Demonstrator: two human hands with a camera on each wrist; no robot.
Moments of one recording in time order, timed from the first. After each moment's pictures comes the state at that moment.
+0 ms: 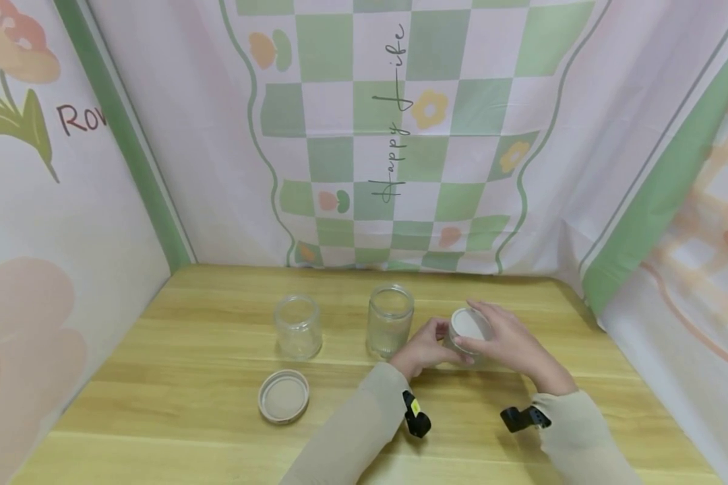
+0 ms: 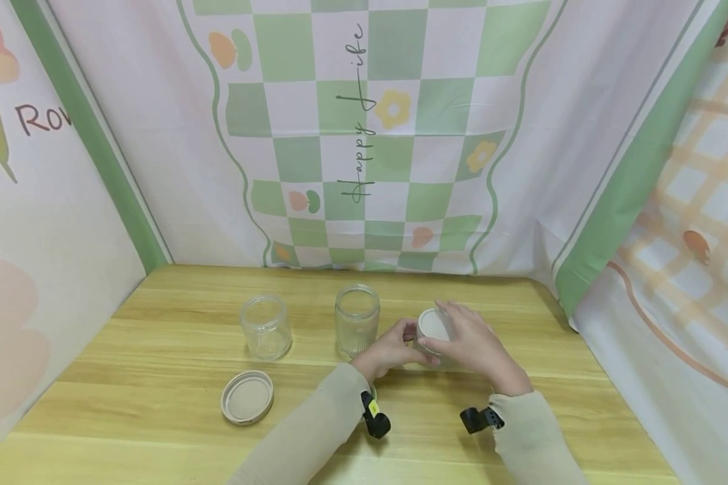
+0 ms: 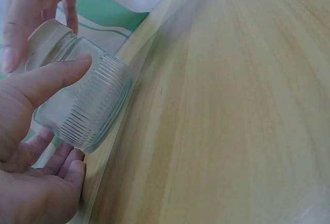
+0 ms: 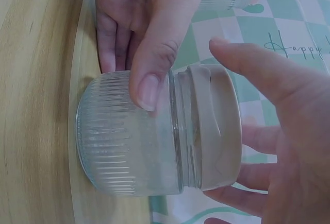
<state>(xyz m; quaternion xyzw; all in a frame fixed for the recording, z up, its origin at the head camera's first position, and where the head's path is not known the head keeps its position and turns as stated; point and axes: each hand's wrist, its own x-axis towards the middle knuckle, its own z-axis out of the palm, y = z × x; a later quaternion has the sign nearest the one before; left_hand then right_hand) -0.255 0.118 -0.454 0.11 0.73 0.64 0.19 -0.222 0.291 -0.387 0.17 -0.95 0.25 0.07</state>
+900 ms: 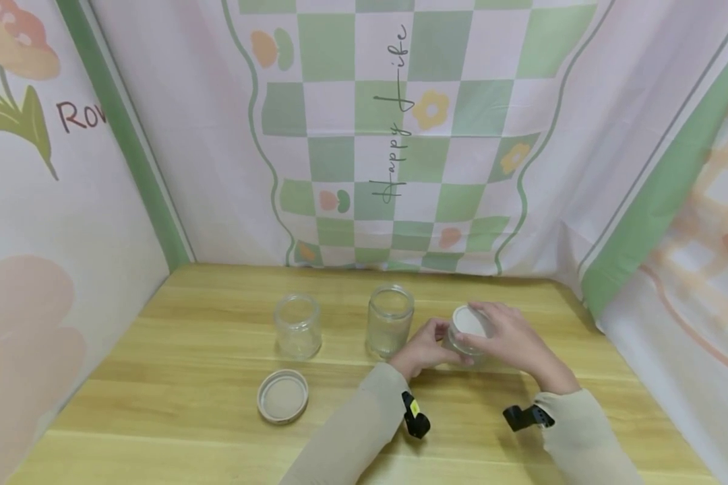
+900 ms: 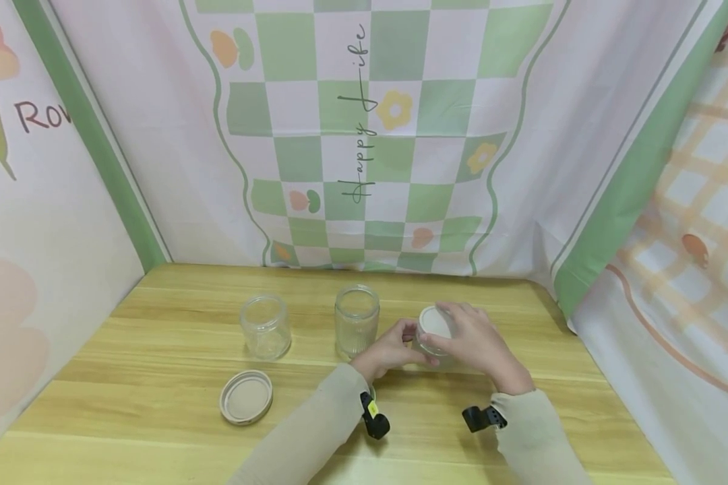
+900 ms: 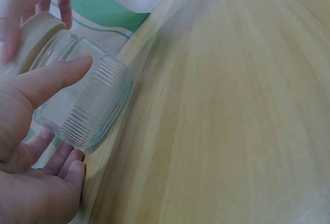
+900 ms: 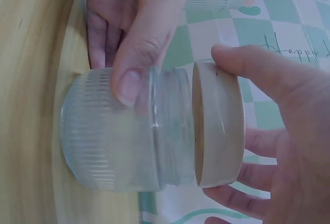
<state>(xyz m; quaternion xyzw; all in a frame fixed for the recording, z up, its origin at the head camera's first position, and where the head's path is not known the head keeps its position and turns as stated) -0.255 0.119 -0.454 0.11 0.73 0.64 0.19 -0.220 0.292 -0.377 0.16 -0.96 0.22 0.08</state>
